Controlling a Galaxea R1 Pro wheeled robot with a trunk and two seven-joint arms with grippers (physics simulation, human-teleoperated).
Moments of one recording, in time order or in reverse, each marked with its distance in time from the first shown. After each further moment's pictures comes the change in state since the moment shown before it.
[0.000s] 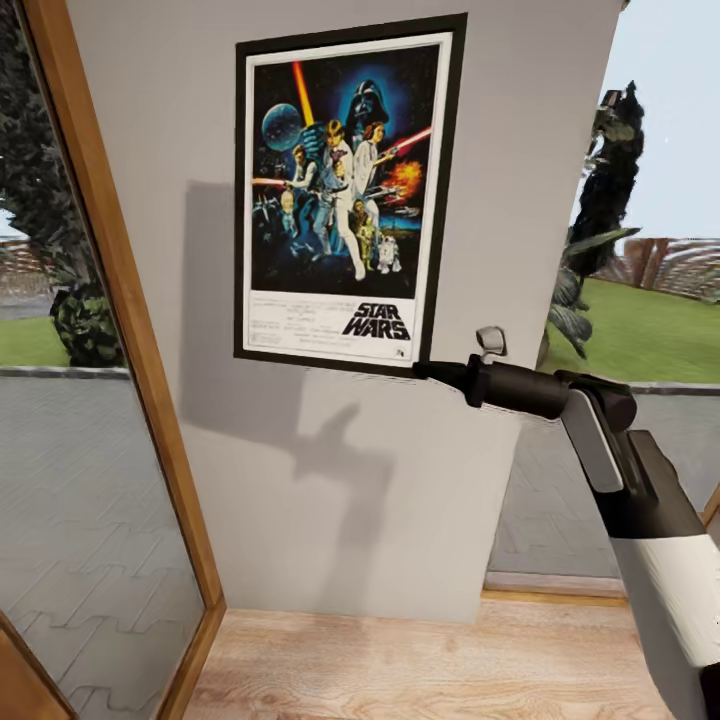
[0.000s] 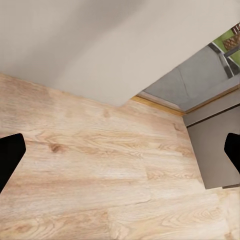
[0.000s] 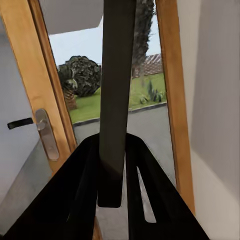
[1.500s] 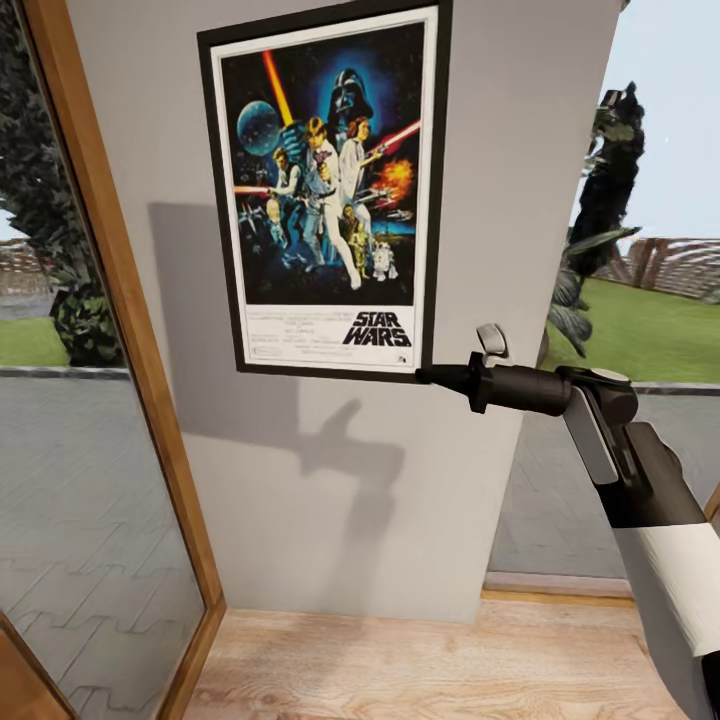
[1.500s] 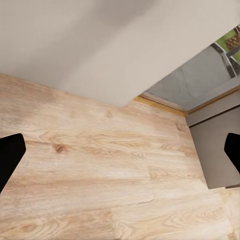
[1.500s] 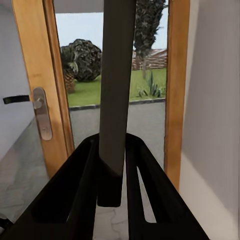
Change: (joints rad) left arm 0.000 0.015 0.001 0.000 0.000 0.001 -0.005; right arm -0.031 -0.017 0.006 0.054 0.131 -0.110 0.148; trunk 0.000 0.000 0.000
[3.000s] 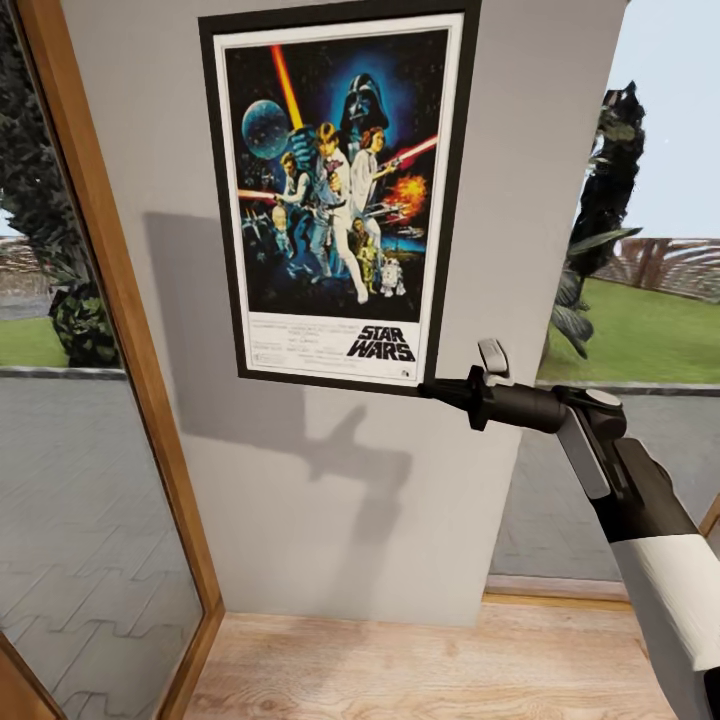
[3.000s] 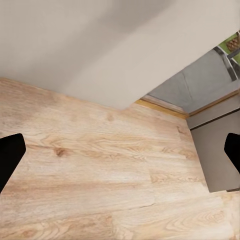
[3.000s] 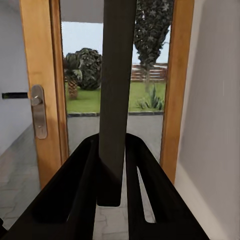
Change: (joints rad) left arm 0.000 0.002 0.006 0.000 0.000 0.002 0.000; right arm 0.043 0.001 -0.001 0.082 -0.001 -0.197 0.069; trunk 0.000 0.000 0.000
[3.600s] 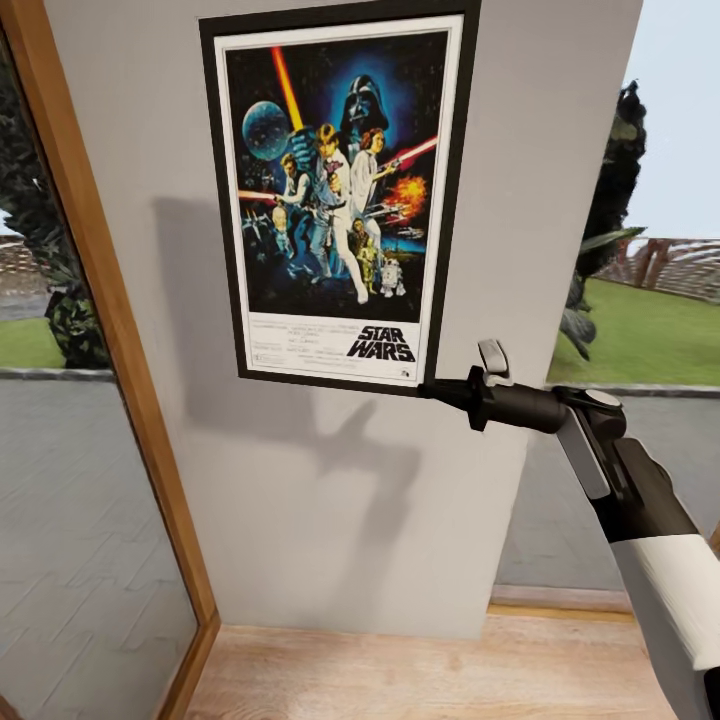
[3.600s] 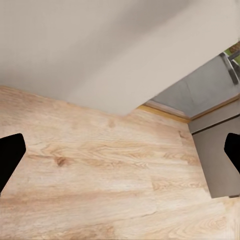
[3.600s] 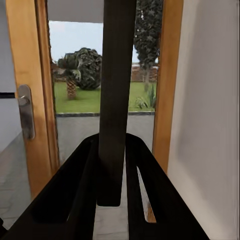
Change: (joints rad) left arm 0.000 0.000 0.000 0.000 0.000 0.000 0.001; right arm 0.000 0.000 0.000 0.002 0.000 -0.001 0.000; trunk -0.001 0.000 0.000
